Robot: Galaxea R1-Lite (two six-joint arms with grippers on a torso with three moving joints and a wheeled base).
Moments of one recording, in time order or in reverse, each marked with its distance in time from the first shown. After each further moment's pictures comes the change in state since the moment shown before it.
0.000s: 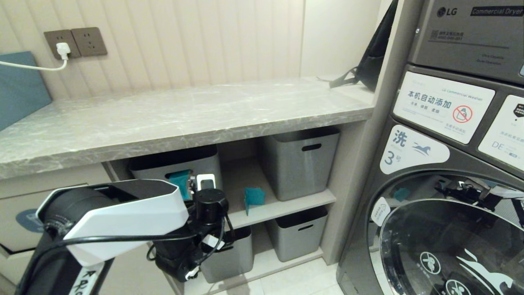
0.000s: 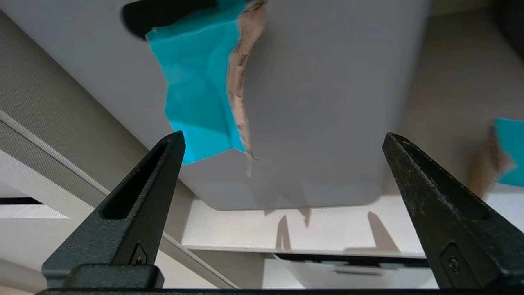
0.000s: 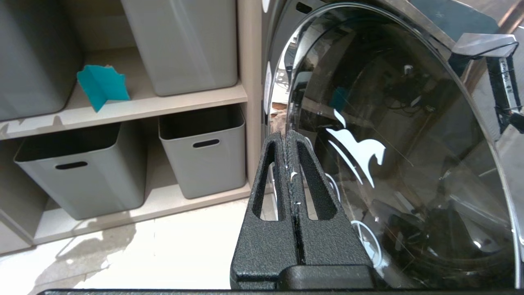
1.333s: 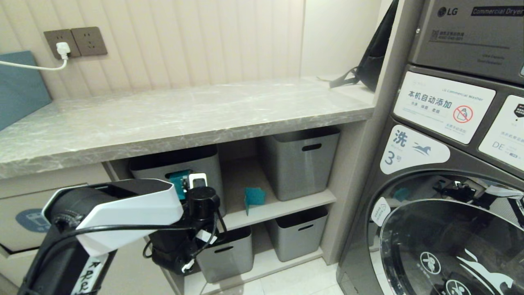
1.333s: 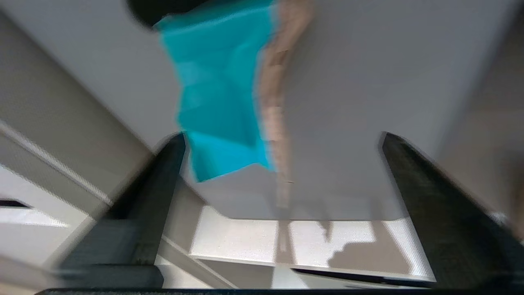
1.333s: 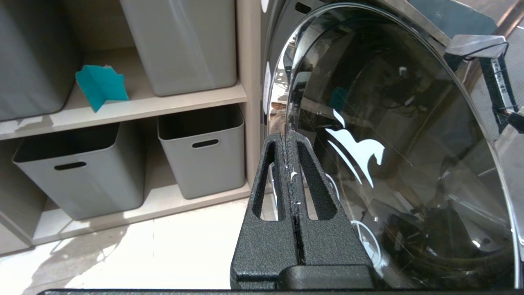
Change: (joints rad) left arm 0.072 0.044 -0.041 -0.001 -0.031 0.005; right arm 0.000 0.000 0.000 0.000 0.000 0.000
